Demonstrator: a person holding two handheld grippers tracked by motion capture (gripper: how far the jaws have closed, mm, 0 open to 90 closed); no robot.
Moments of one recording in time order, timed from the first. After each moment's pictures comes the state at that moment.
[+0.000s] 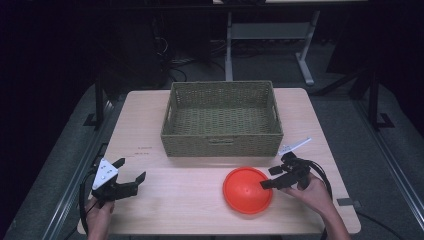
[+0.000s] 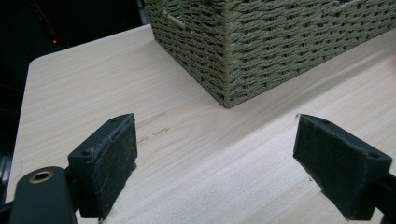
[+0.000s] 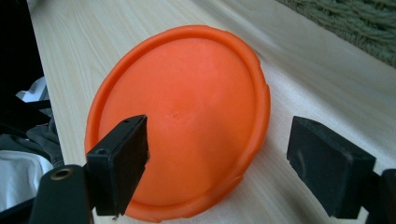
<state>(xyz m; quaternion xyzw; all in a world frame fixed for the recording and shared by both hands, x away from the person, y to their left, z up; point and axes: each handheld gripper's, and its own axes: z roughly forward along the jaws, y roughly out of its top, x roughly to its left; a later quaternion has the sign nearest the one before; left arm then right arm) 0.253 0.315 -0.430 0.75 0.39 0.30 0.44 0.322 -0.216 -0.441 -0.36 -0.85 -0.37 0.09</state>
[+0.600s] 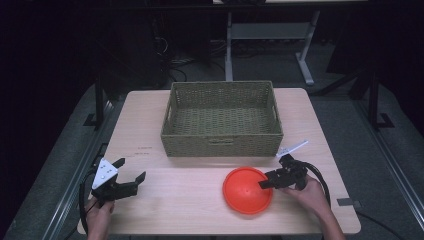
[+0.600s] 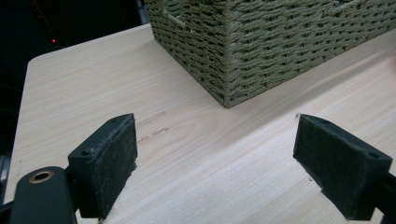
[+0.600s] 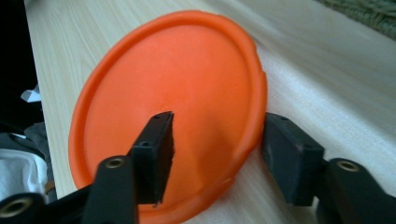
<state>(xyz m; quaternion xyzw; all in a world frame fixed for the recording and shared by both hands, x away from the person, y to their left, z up) 0.255 0.316 -0.430 0.75 0.39 0.30 0.44 0.326 -0.216 -0.459 -0.36 -0.85 -0.37 0.10</state>
